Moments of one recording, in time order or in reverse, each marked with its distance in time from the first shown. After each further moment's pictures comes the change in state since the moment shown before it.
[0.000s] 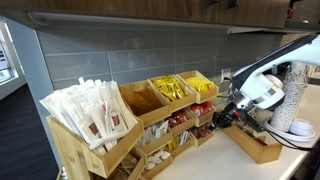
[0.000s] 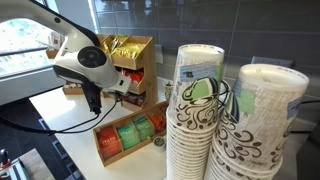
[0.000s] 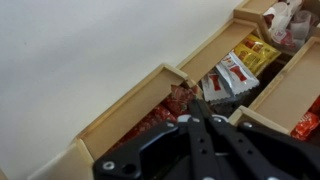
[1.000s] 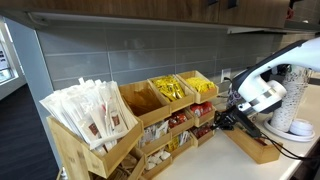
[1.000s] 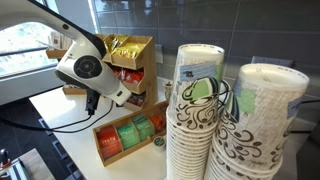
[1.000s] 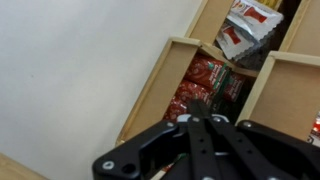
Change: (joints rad) arm -0.009 0.051 0.008 -0.001 0.202 0.117 0.195
